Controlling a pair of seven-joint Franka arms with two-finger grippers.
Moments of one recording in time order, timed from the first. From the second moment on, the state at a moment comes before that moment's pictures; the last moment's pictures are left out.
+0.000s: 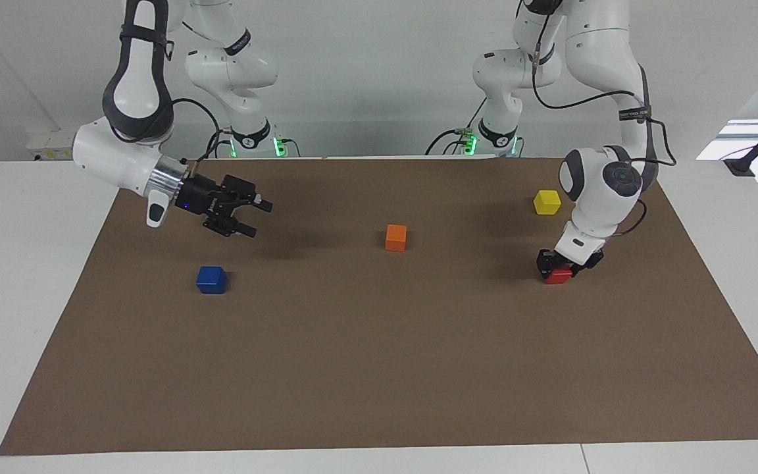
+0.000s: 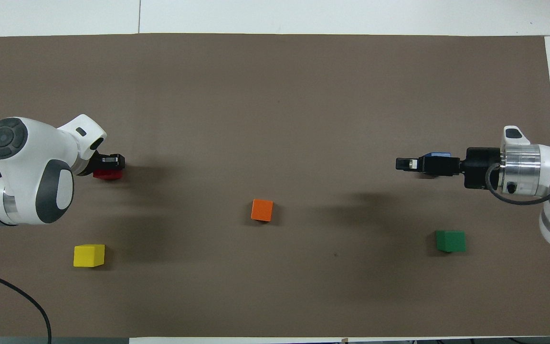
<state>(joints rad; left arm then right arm) 0.01 0.21 -0.05 -2.14 0.06 2.38 -0.08 0.02 -0.03 -0.12 -2.23 1.24 1.87 -0.71</state>
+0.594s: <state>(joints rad) -0.04 0.14 -0.11 -1.90 -0.07 1.91 -0.62 0.03 0.20 -0.11 -2.26 1.58 1.30 -0.85</state>
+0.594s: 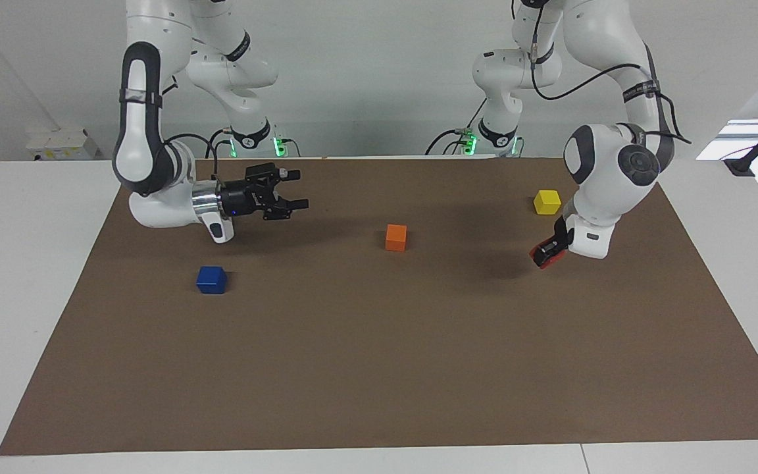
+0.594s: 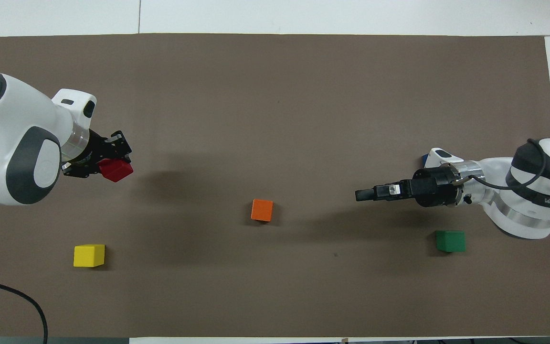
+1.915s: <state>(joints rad) -0.05 -0.20 -0.51 -1.85 -0.52 1.87 -2.02 0.43 0.45 -0.08 -2.23 2.37 0.86 -0.88</state>
